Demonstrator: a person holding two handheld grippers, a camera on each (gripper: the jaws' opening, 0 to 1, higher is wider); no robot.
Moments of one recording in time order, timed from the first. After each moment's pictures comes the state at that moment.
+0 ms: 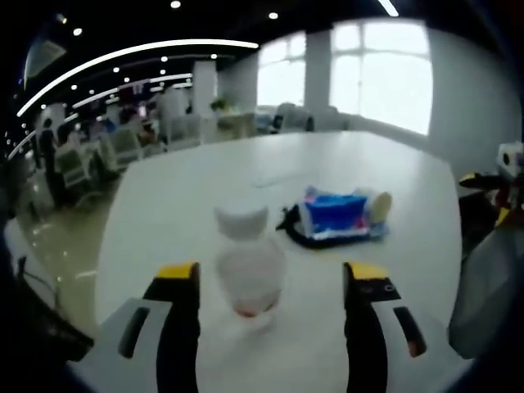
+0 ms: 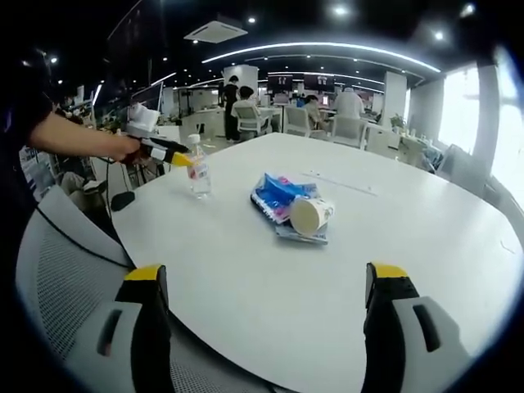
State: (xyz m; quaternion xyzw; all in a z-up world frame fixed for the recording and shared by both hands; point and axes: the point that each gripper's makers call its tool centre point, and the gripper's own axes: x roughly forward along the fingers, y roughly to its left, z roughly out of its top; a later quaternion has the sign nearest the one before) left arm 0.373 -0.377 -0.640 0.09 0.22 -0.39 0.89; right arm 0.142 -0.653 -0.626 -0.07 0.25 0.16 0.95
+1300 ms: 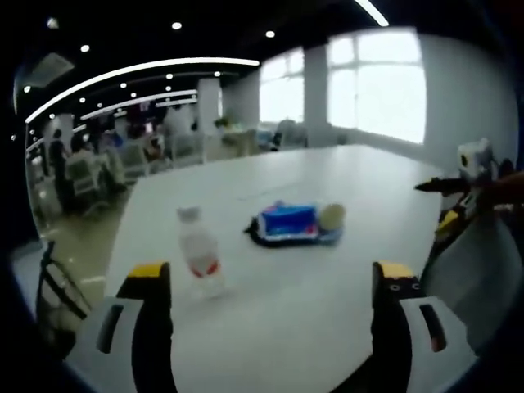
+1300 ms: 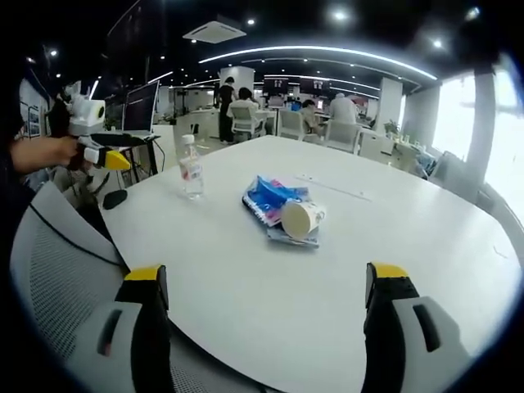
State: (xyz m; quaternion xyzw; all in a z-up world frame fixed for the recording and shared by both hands) left arm 0.253 -0.377 -0.591 0.08 0.18 -0.38 0.90; right arm 0.144 -0.658 -0.621 -0.08 0.24 0.14 0.96
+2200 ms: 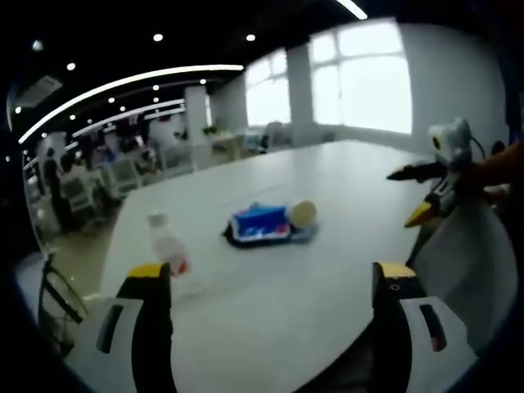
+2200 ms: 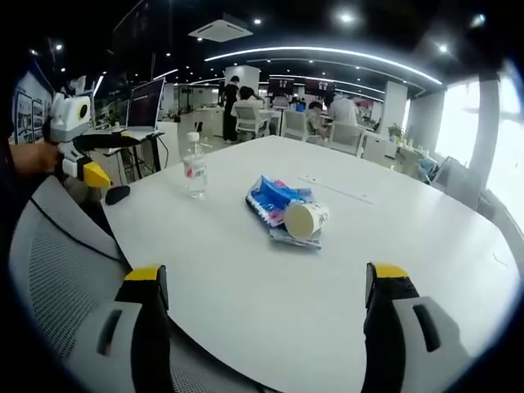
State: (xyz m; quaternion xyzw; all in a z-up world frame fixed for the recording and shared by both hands) left arm 0.206 -0.406 -0.588 0.10 0.15 -0.40 0.90; right arm 0.144 -0.654 -0.621 -0.10 0.23 0.15 0.96
